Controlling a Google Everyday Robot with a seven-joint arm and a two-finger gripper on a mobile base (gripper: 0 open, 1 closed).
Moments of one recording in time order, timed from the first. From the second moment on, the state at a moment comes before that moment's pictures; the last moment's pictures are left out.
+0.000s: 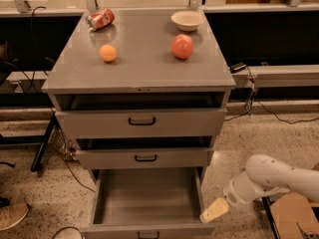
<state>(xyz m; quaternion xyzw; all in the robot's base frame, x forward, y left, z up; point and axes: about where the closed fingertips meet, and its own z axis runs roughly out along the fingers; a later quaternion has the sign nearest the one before) 0.431 -0.212 0.446 -0.31 0.93 0.20 0.07</state>
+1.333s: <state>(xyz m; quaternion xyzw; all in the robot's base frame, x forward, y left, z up) 0.395 -0.183 0.318 -0.36 0.91 0.22 0.00</state>
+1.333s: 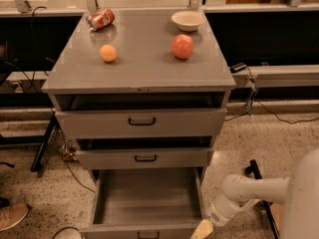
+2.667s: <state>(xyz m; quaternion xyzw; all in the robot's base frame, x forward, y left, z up) 0.396 -0.169 0.176 -0.34 0.91 0.22 0.01</state>
